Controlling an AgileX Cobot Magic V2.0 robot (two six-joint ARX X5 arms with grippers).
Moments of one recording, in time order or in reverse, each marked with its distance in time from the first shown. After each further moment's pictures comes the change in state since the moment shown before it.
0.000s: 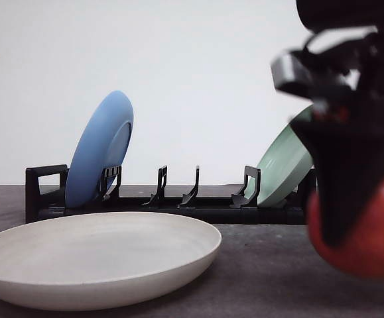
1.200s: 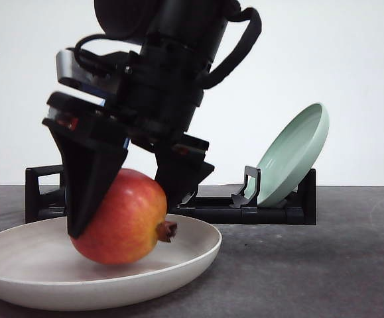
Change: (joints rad) left_arx 0.000 0.001 0.000 0.000 0.000 0.000; right_arx 0.233 0.570 0.516 0.167 -0.069 -0.165
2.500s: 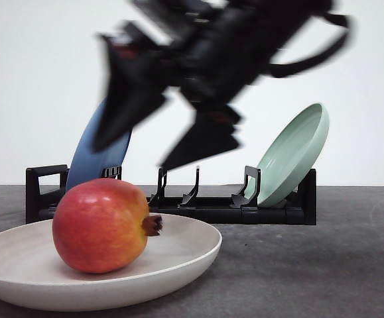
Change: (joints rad) left_arx 0.000 0.000 0.000 0.000 0.000 0.000; right_arx -0.141 -0.384 -0.446 0.514 -0.169 0.003
